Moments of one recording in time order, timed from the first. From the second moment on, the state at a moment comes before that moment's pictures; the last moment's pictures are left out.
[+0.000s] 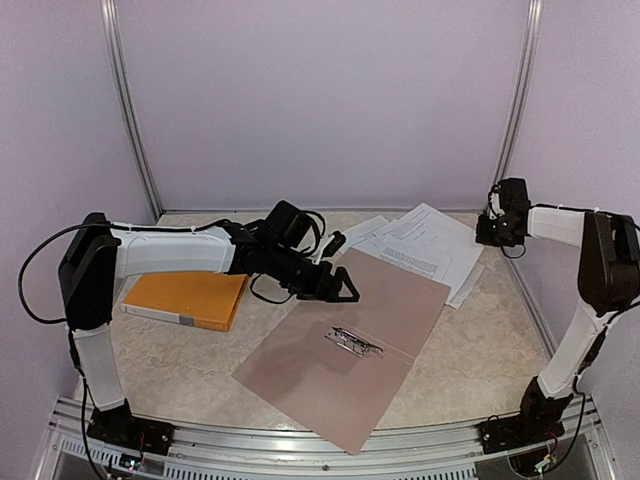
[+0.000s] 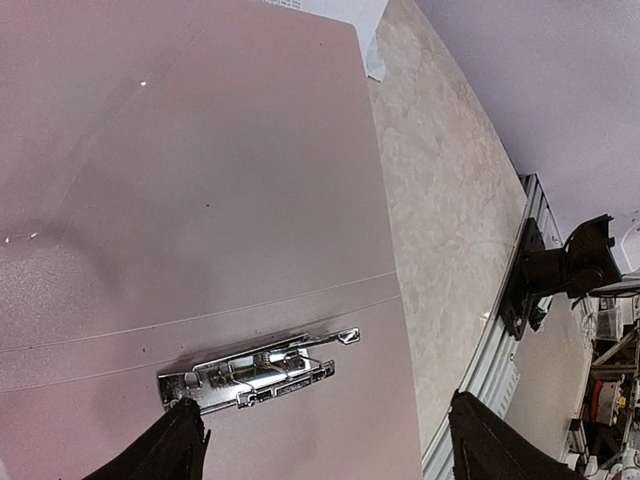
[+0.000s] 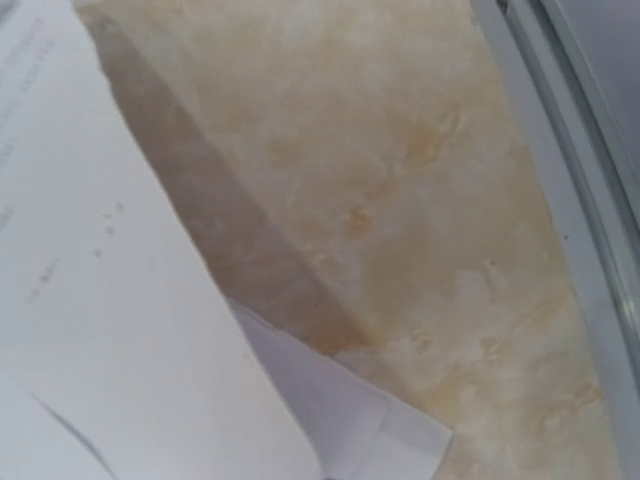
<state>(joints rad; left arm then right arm) -0.85 1.91 1.42 -0.30 0.46 -0.44 -0.02 1.76 1.23 -0.24 0.05 0.15</state>
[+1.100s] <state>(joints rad) -0.79 1.91 1.42 -0.26 0.45 -0.50 0.31 1.01 1.05 -0.36 0.19 0.25</state>
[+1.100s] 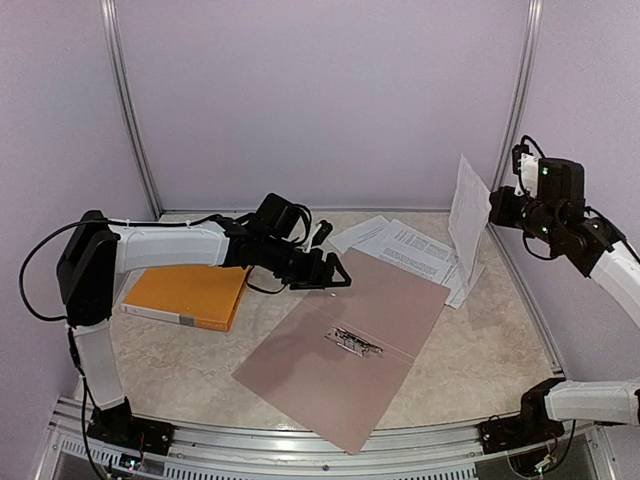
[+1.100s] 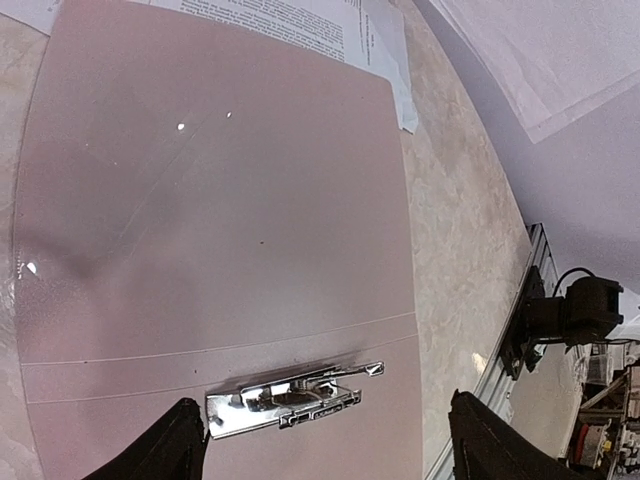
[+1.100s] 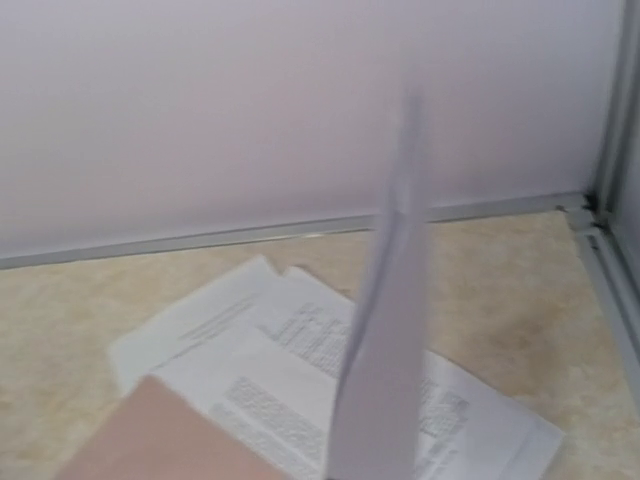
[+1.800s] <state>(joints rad) -0.68 1.75 1.32 -0.30 0.24 -0.58 0.83 1.25 1.38 -0.49 0.06 0.17</state>
